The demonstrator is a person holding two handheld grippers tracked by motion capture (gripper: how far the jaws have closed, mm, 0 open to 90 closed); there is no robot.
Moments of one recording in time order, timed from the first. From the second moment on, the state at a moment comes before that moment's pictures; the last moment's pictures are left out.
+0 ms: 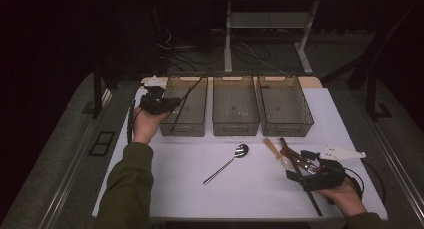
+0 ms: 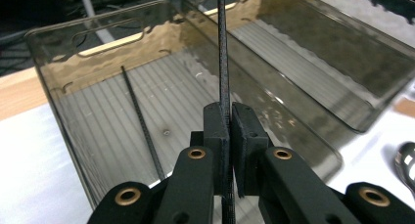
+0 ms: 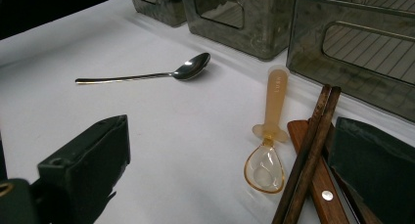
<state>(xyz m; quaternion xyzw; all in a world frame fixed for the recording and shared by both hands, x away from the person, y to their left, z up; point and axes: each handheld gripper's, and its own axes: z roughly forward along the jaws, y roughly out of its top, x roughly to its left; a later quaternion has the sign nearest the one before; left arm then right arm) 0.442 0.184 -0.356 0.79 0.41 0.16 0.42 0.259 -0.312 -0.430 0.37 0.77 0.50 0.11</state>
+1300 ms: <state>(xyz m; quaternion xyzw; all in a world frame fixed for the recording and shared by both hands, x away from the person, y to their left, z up) 0.457 0.180 -0.383 0.79 0.48 0.16 0.35 0.259 -0.312 -0.429 0.37 0.77 0.50 0.11</state>
